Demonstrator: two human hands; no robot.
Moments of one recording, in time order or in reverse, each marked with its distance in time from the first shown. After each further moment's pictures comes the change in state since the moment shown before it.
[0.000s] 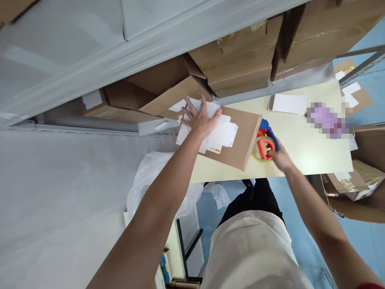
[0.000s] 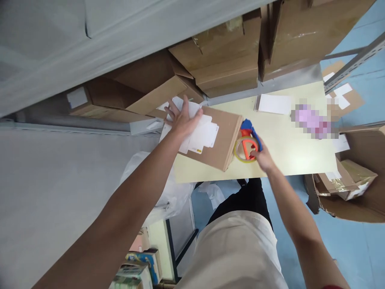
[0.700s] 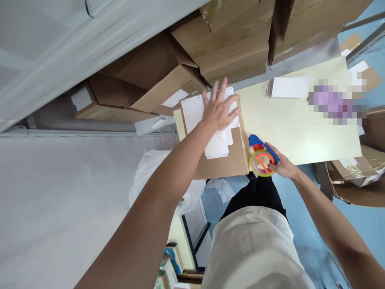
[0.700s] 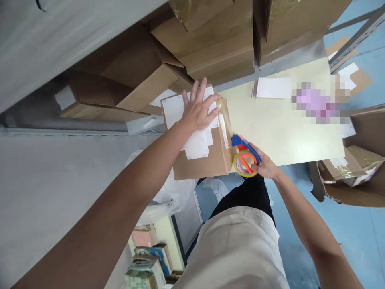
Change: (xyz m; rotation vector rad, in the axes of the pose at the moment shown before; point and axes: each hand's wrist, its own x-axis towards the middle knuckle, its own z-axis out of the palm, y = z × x) left_hand -0.010 0.051 0.003 0.056 -0.018 0.485; right_hand -0.053 0.033 -0.021 -0.233 -0.299 -0.019
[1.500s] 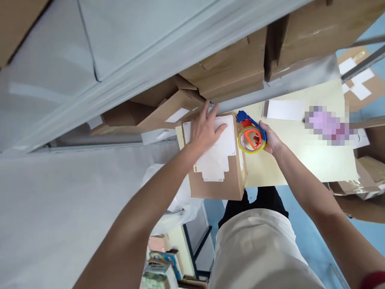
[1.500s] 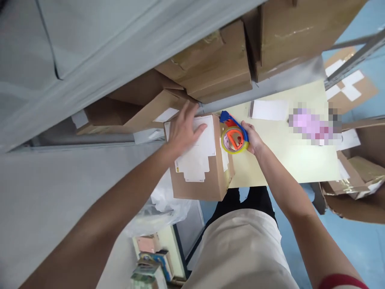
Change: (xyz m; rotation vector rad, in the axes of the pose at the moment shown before) left_hand 0.017 -0.018 -0.026 0.035 0.022 -0.079; right_hand 0.161 -0.085 -0.015 0.752 0.172 0.223
